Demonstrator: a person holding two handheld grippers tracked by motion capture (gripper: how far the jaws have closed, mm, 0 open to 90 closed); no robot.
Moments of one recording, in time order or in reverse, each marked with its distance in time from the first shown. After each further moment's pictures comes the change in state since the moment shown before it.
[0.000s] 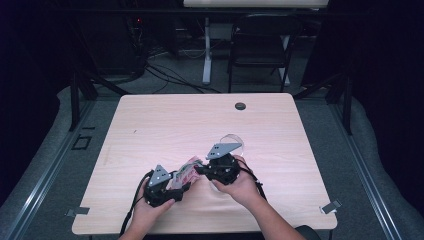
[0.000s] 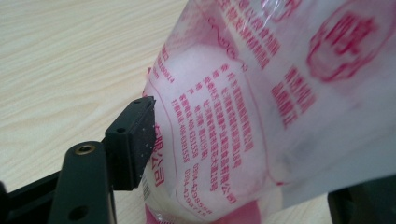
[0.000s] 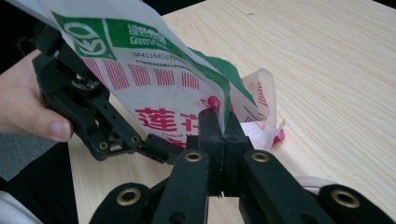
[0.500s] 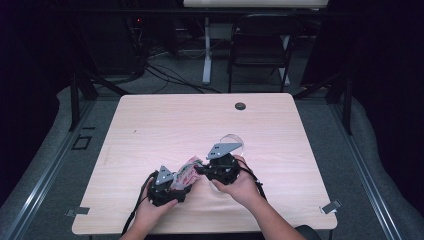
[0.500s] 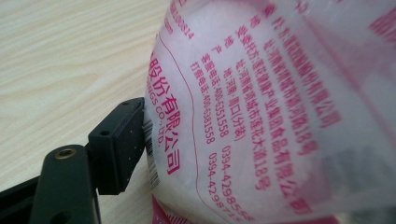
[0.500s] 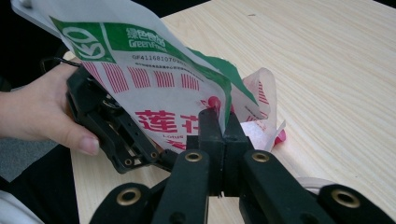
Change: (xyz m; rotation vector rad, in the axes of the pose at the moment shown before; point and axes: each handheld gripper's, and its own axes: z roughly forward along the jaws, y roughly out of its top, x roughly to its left) left arm 0.005 -0.009 0.020 0.093 0.035 -0.008; right arm -0.001 -0.001 0.000 -0.006 0.007 0.000
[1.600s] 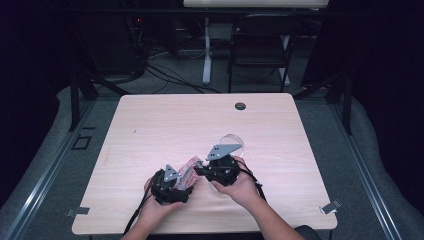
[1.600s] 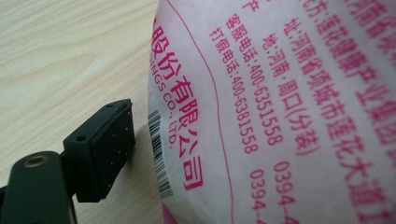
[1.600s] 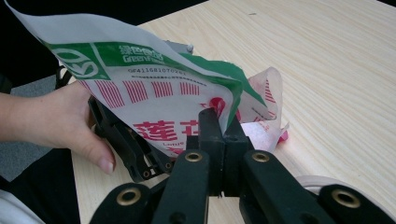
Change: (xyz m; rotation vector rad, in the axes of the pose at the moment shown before) left arm 0.001 0.002 0.016 0.104 0.048 0.032; right arm 0.002 -0.002 0.001 0.002 0.000 -0.001
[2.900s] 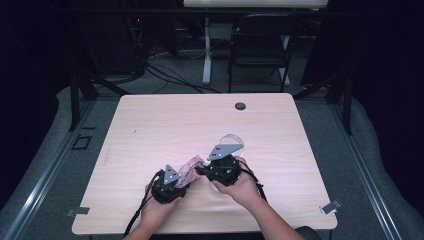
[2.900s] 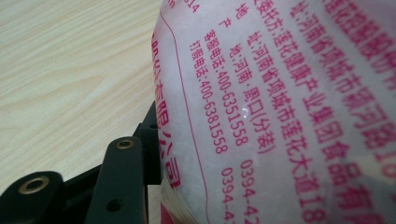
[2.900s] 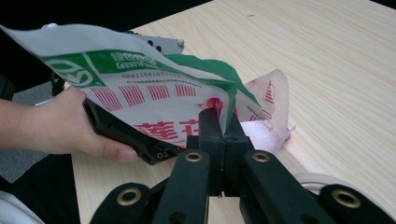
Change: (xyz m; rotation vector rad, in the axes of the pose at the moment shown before) left arm -0.005 0.001 -0.005 -0.063 0.023 0.025; right arm -0.001 -0.001 -0.003 -0.006 -0.003 0.005
